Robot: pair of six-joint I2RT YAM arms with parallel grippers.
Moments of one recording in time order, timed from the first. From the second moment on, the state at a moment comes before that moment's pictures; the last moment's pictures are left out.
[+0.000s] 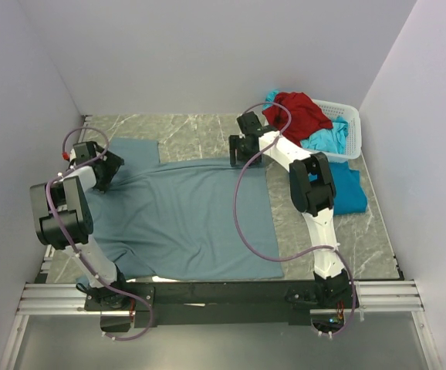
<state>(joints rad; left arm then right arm) 0.28 1.78 1.02 -0.07 0.04 -0.83 0.42 2.32 1.91 -0.64 -0.01 0.33</state>
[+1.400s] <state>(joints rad) 0.13 2.28 1.74 -0.22 0.10 -0.72 0.38 2.58 2.39 -0.87 -0.06 0.25</state>
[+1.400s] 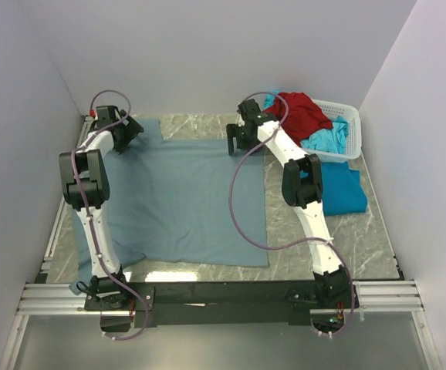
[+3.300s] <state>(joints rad) 0.13 1.40 0.69 -0.23 -0.03 -0.93 0.55 1.89 1.24 -0.47 0.07 0.38</state>
